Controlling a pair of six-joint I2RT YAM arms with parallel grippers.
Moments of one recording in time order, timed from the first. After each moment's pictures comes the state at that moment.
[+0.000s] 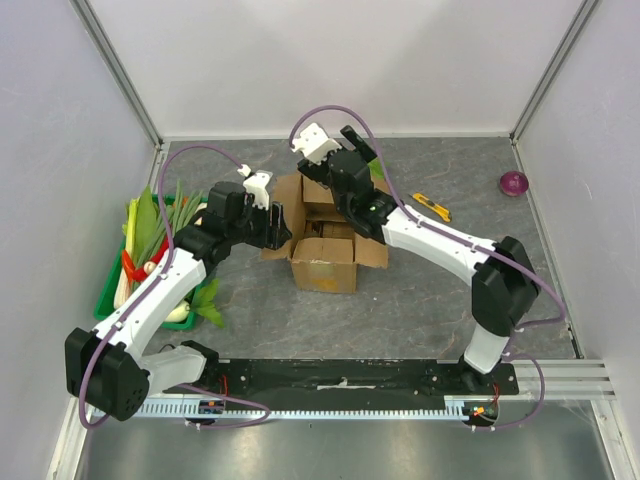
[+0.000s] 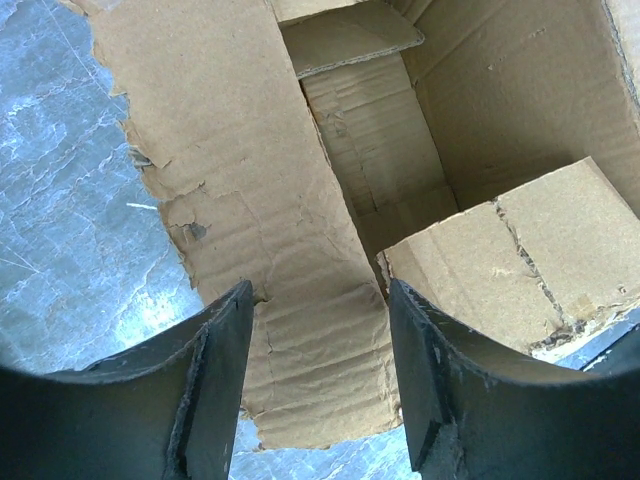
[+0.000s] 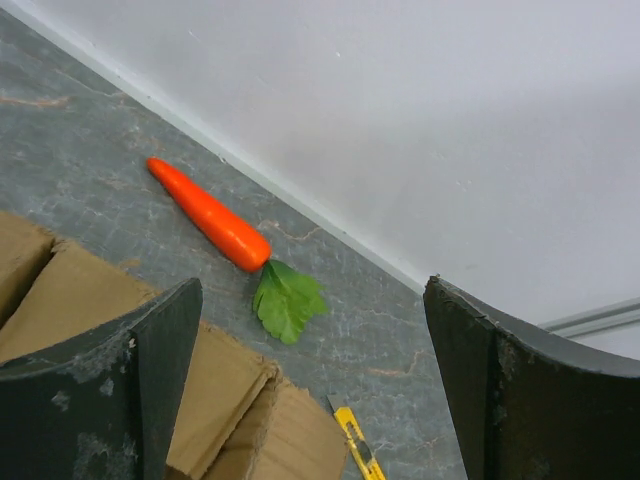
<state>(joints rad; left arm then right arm) -0.41 1.16 0.96 -0.43 0.22 -0.16 0.80 1.73 1.41 0.22 0.63 -0.57</state>
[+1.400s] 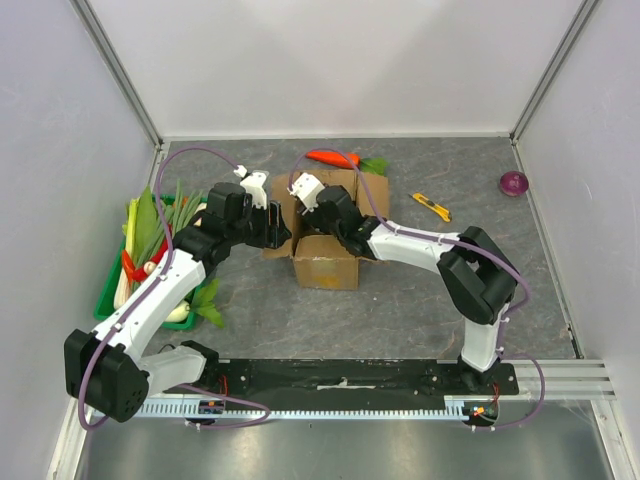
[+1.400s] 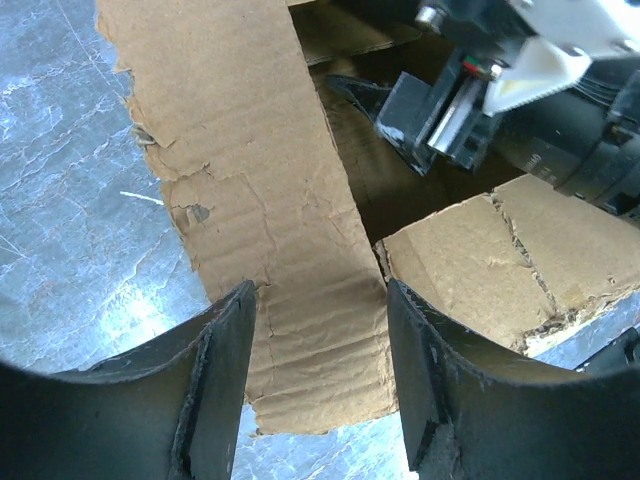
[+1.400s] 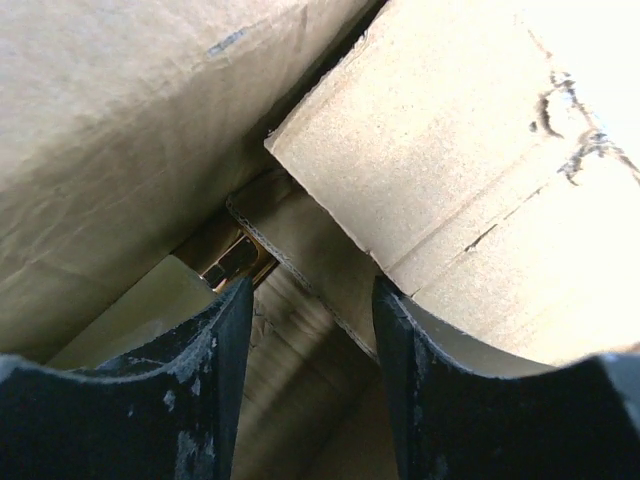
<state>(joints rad) -0.41 1.16 0.95 -0.43 0.20 -0.23 0.80 1.88 1.26 0.11 0.27 -0.27</state>
